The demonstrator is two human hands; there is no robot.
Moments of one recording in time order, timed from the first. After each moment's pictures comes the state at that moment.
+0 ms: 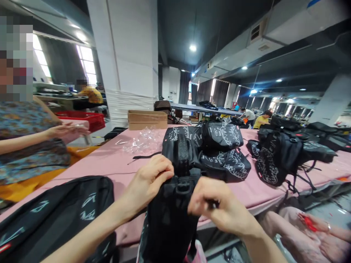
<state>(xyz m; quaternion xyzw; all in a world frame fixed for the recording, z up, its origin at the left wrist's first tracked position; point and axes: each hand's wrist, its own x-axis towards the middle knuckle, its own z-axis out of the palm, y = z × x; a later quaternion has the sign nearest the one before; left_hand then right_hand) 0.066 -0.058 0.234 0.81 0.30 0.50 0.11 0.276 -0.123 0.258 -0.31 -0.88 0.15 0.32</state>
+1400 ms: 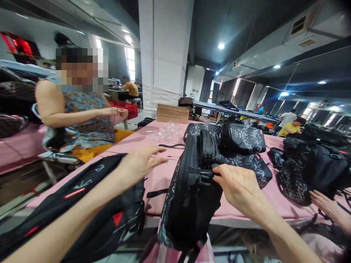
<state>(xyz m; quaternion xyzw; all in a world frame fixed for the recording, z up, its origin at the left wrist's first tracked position) -0.022 -0.068 0.229 0.71 0.54 0.42 0.15 0.263 -0.104 0.262 -0.38 -0.87 -0.23 0.22</state>
